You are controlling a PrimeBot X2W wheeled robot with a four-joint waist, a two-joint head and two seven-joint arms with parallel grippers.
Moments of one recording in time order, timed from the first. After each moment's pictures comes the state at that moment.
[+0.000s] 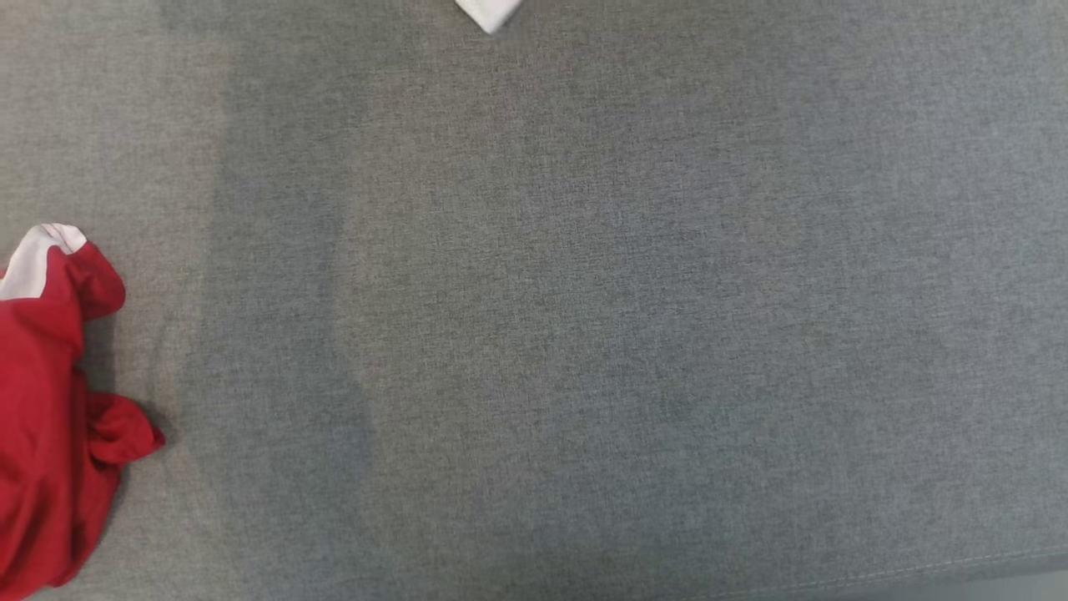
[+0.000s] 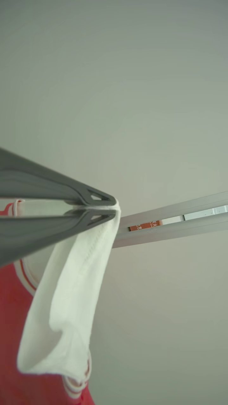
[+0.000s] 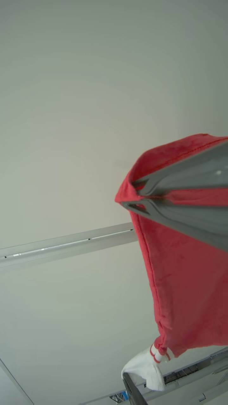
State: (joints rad) left arm -1.78 0.28 -0.36 0.86 -0.31 -0.12 0.09; right arm -1.69 -0.61 0.80 0.61 1.22 0.13 -0.26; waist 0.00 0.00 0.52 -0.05
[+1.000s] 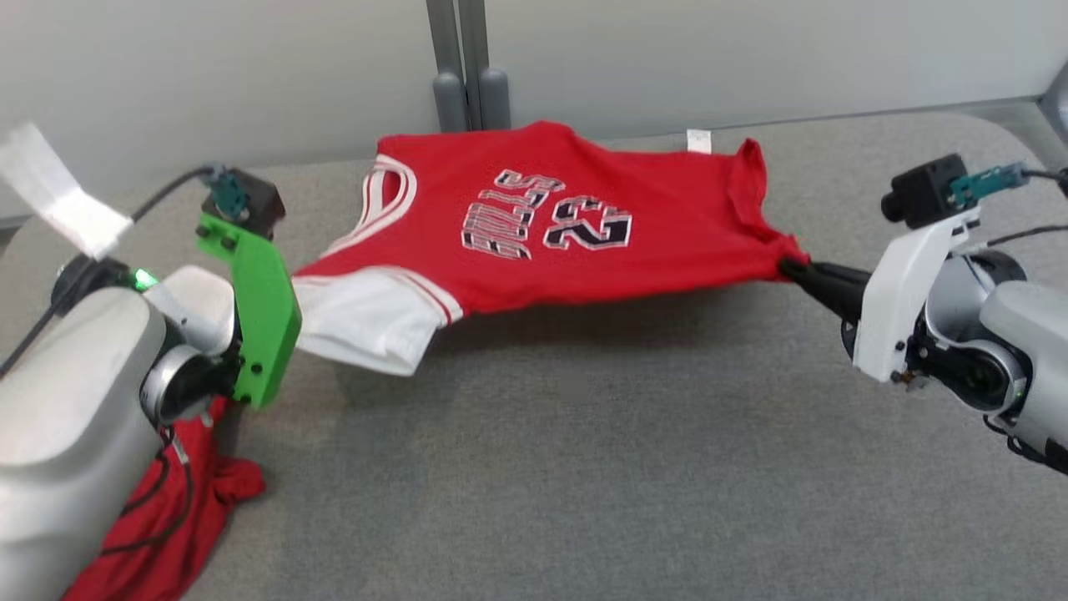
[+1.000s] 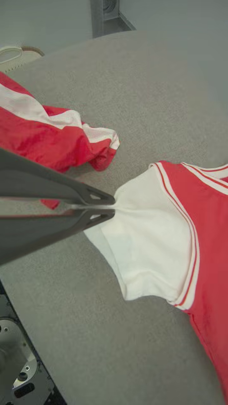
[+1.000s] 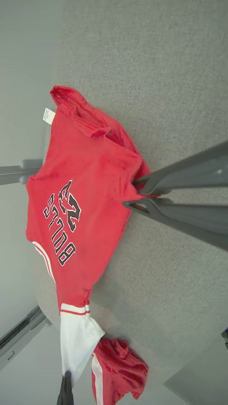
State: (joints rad) left arm -0.86 0.57 -0.84 0.42 -0.83 -0.11 0.81; right arm -0.98 -0.76 1.28 0.38 1.42 0.13 0.08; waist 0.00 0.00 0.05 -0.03
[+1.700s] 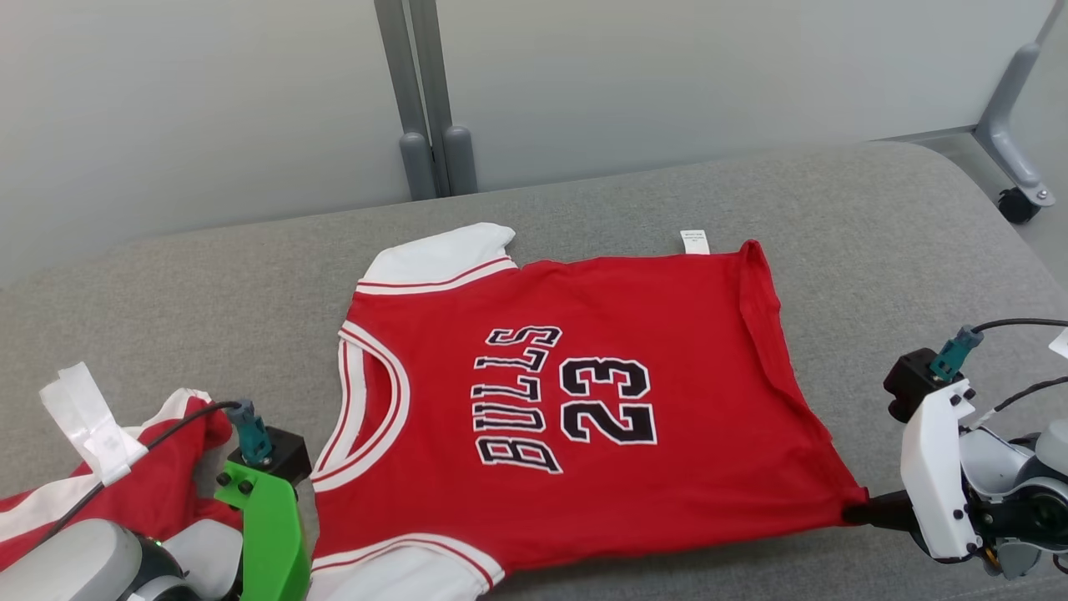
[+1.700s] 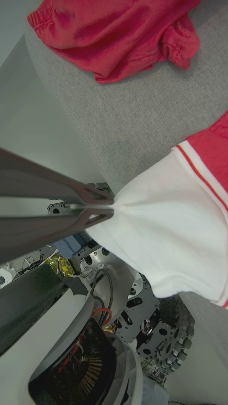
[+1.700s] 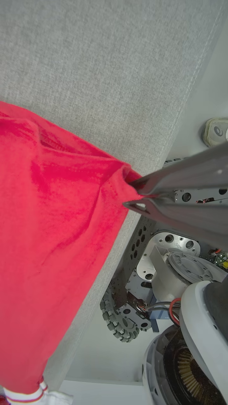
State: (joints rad) left arm -0.40 0.89 -0.84 -0.28 -1.18 0.18 1.16; right arm -0.72 -0.95 1.28 0.16 1.46 0.13 0.55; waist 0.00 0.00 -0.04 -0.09
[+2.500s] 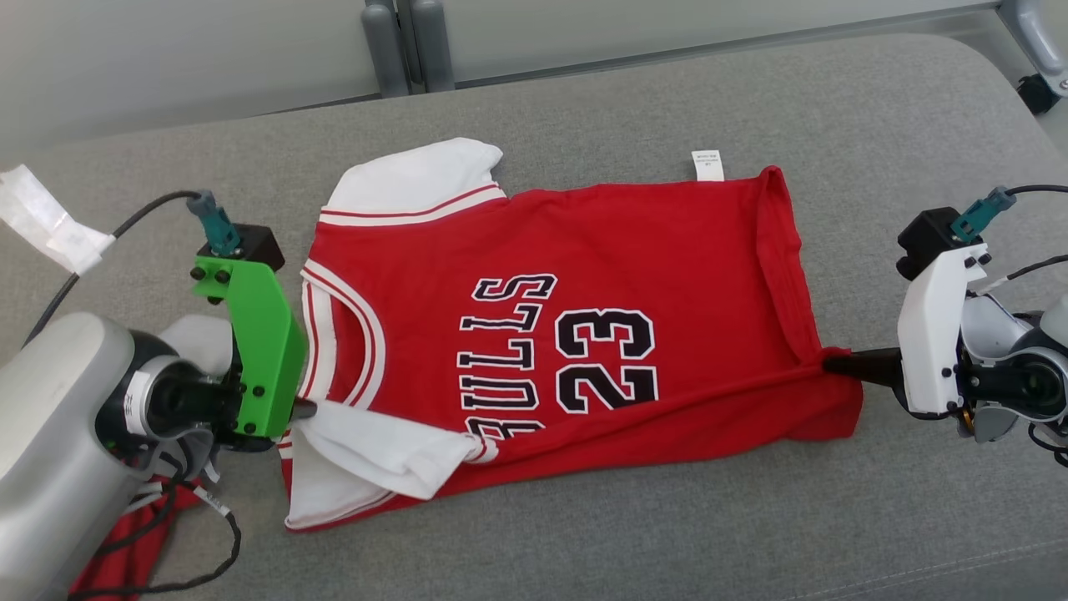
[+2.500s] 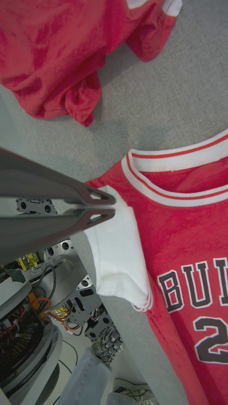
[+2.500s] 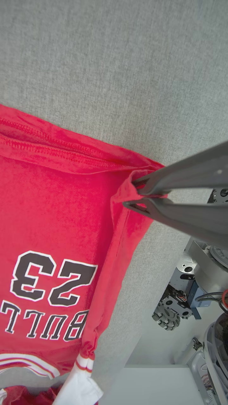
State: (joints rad) left arm -0.74 0.69 -0.78 0.06 -1.16 0.18 1.22; right arm -0.88 -0.86 1.18 0.31 1.51 0.13 0.56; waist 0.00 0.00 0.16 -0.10
